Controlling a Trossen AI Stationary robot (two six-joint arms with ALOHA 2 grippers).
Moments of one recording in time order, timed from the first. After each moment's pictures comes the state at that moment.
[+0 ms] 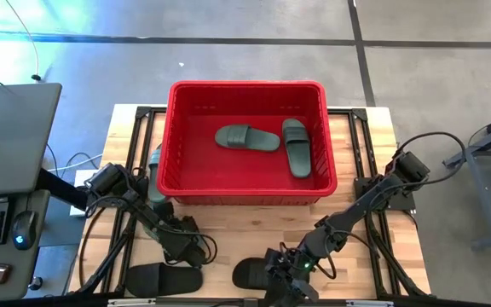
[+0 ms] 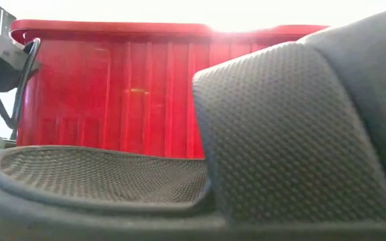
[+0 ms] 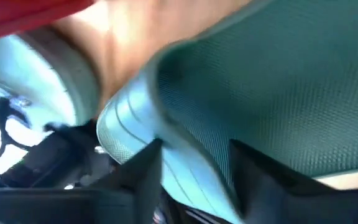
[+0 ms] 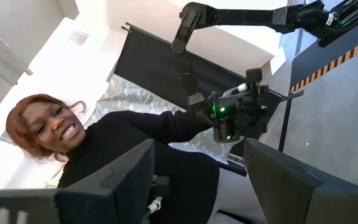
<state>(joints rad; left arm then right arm) -0.58 1.94 1.23 -1.40 0.04 -1.00 0.64 1.75 1.25 0.59 -0.29 1.15</state>
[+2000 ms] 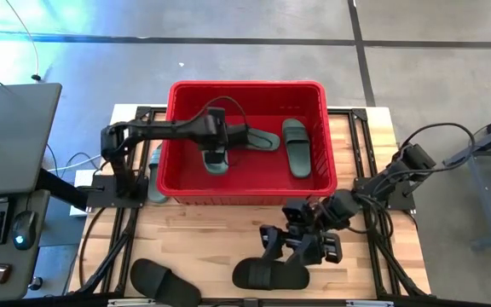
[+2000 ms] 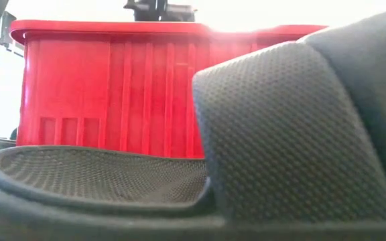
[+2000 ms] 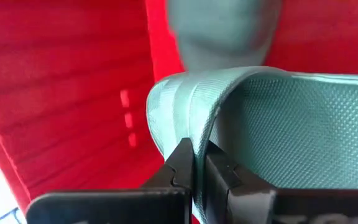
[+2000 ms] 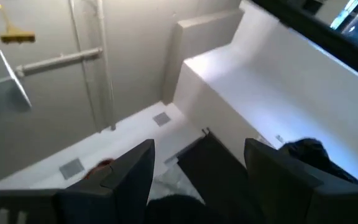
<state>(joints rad) 0.36 1.83 1.52 -1.16 -0.65 0.31 0.53 1.64 1.25 1.06 -0.18 0.96</state>
